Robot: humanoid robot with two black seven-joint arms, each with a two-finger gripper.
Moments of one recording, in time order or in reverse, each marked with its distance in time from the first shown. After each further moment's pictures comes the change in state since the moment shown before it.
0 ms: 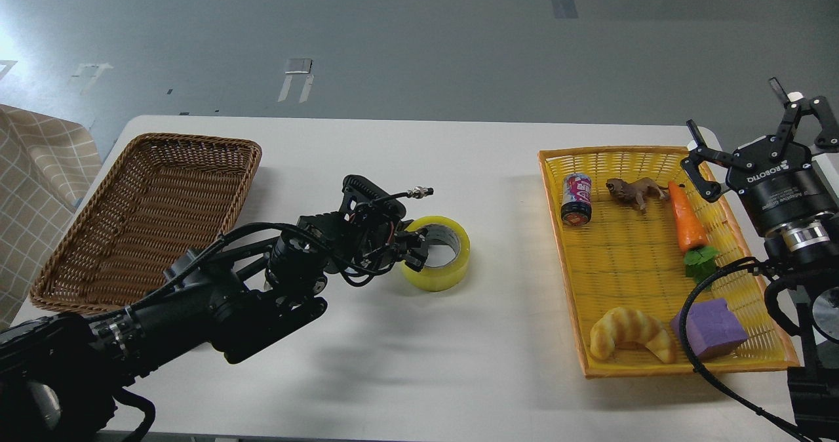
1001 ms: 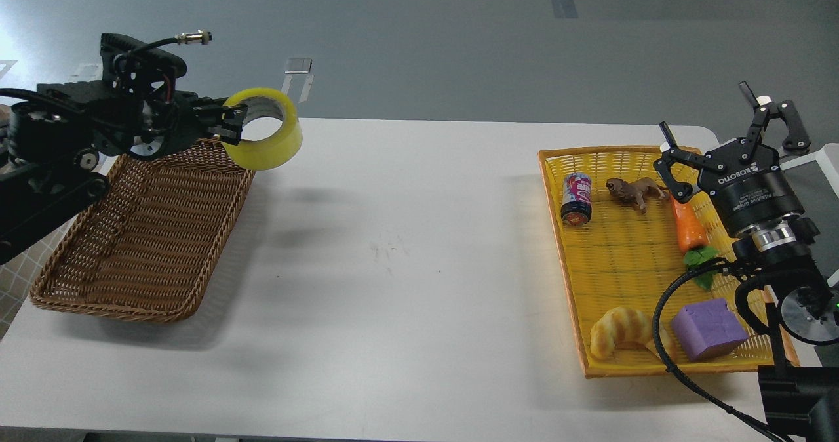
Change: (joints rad) left arm -0.188 0.687 0.003 -0.100 -0.332 0.008 -0.126; right arm 0.008 0.069 -0.021 -0.003 0.000 0.000 -0.002
